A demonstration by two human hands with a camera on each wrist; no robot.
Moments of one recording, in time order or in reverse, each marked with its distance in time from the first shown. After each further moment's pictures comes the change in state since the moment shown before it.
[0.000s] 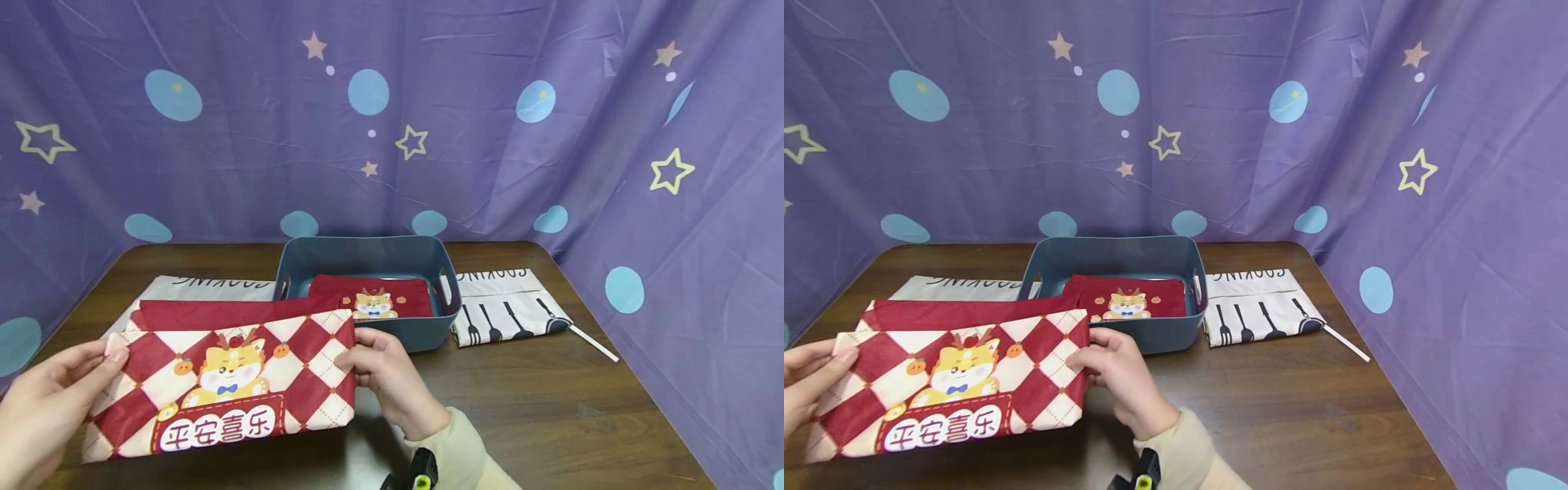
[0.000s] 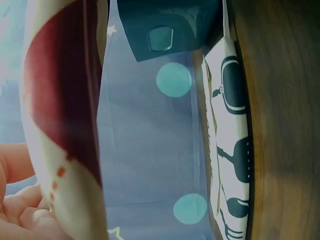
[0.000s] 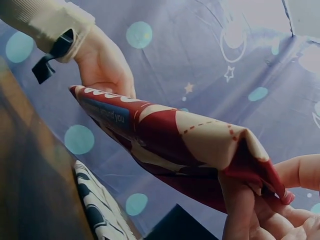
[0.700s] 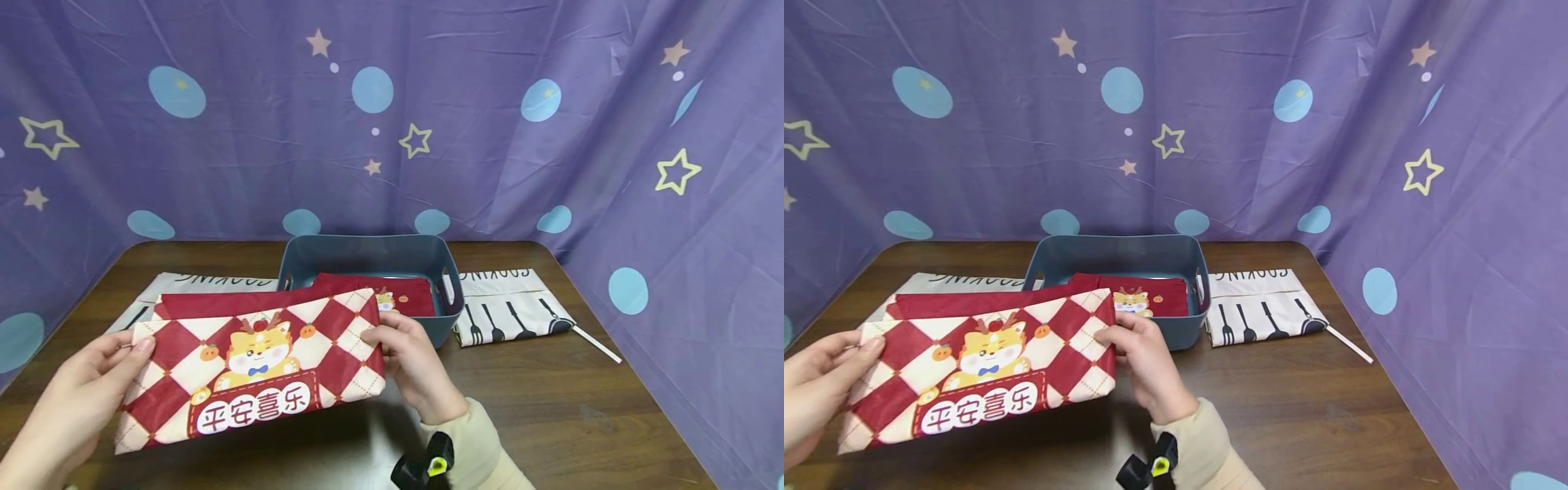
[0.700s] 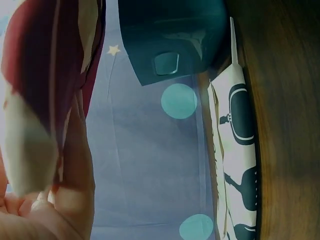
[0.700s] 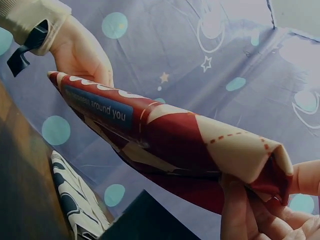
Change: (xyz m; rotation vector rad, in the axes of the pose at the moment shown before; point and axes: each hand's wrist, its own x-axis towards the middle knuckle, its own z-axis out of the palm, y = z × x) left_hand -0.008 0.011 0.014 -0.217 -0.188 0.134; right_hand 0.005 -0.014 -0.020 0.058 0.091 -0.033
